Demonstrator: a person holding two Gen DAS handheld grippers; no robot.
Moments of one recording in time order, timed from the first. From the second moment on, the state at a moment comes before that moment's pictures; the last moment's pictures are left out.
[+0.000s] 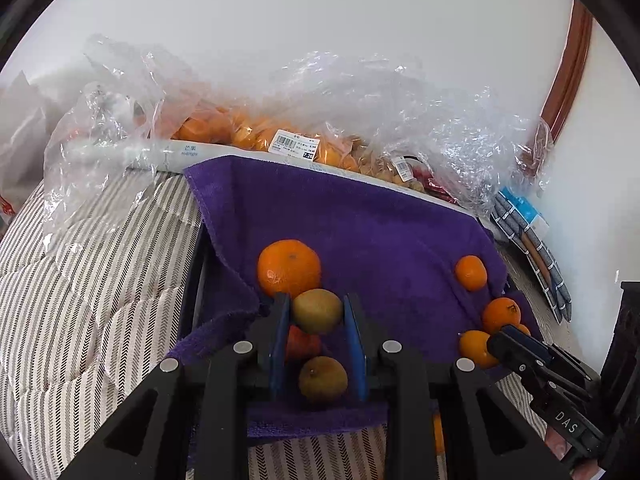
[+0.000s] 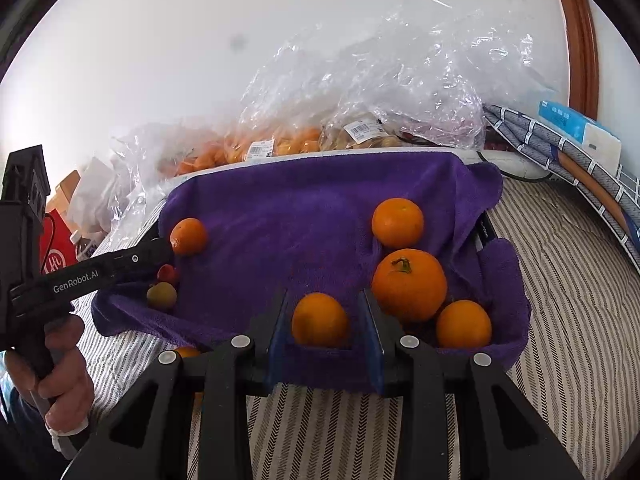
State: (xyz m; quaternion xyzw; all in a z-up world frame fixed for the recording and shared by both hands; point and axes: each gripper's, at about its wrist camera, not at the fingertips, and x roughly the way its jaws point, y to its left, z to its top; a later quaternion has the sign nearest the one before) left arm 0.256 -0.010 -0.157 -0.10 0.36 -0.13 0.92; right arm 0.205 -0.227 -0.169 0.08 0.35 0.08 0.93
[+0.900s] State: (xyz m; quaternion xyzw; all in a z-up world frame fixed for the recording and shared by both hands) left arm 0.230 -0.012 -0.143 -0.07 0.31 -0.12 0.94; right arm 0.174 -0.228 -0.148 0.09 0.31 0.05 0.94
